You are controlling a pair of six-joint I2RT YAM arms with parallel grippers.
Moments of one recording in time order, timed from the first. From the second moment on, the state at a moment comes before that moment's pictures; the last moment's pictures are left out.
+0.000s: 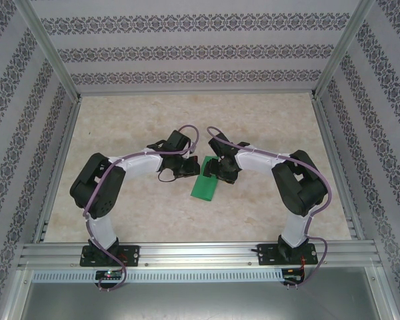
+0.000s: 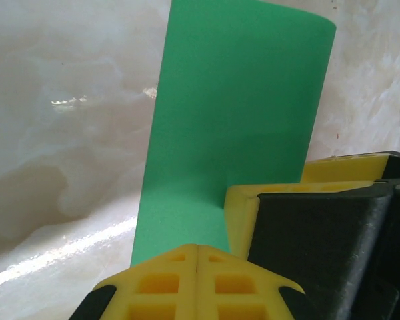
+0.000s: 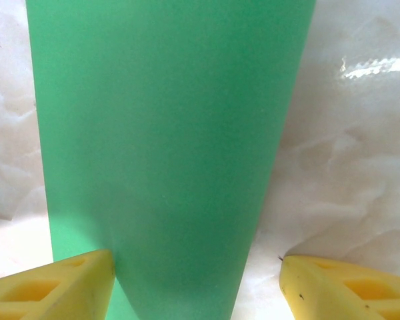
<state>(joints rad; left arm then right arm) -0.60 1.84 1.12 -0.32 0.45 -0.70 0.61 1.84 1.10 -0.57 -0.13 0.80</state>
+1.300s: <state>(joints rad) -0.63 1.95 1.17 -0.38 0.42 -0.71 0.62 1.82 1.11 -0.56 -0.11 0.81</state>
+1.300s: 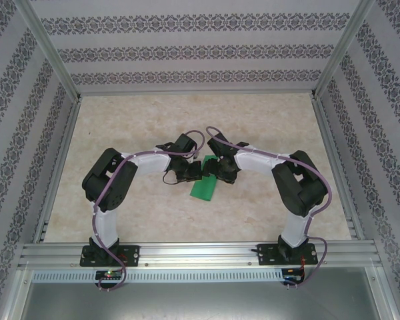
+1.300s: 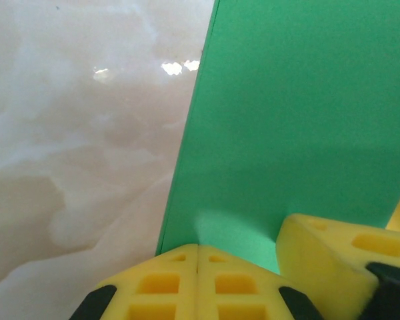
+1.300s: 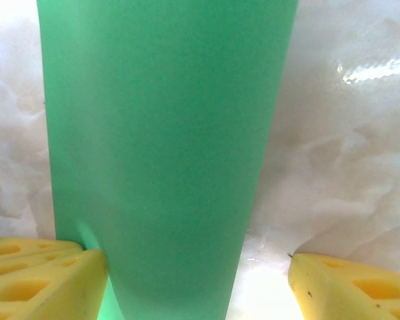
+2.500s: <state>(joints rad) -0.65 1.97 1.21 -0.40 0.41 -0.68 0.59 1.68 0.81 -0.12 -0.29 0.87</state>
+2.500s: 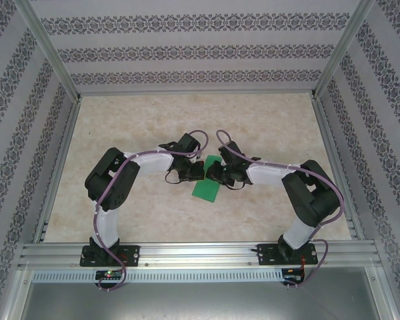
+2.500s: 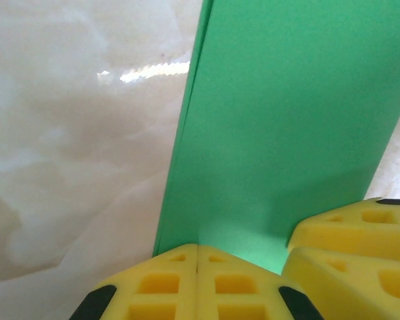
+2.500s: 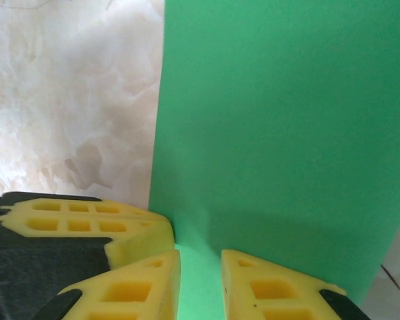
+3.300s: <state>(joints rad) -0.65 1.97 1.22 -0.40 0.42 -0.67 0.60 1.58 0.68 0.07 -0.40 0.85</state>
